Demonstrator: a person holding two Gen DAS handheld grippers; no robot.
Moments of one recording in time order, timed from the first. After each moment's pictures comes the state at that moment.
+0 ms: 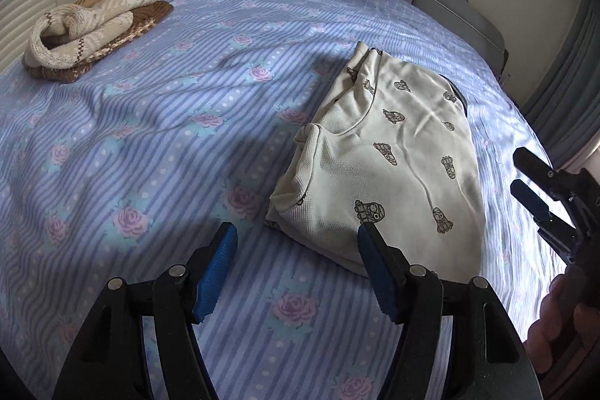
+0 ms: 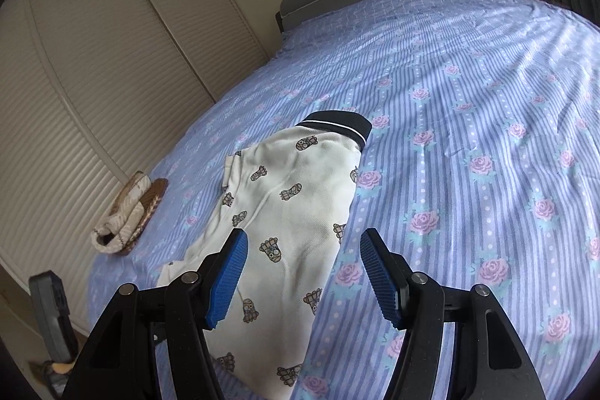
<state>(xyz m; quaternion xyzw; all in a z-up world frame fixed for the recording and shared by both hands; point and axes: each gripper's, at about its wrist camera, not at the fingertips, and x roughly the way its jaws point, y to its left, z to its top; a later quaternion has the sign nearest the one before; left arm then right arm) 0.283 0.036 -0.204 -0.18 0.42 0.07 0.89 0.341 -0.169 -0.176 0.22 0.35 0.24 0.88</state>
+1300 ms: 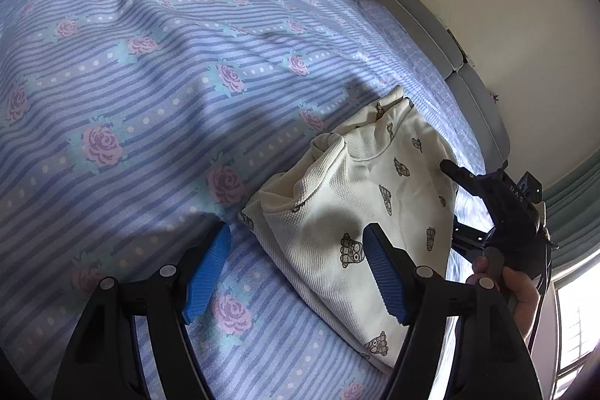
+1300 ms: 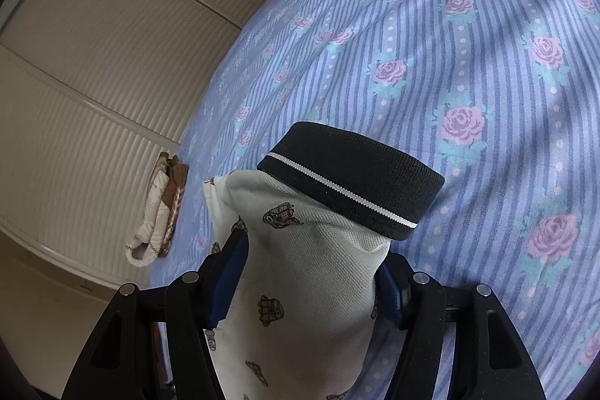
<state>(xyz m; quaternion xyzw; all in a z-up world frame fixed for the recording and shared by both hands) 0.277 0.053 -0.227 -0.41 0.35 0.09 0.84 0.513 -0.127 -0.228 0.26 0.50 0.37 0.73</state>
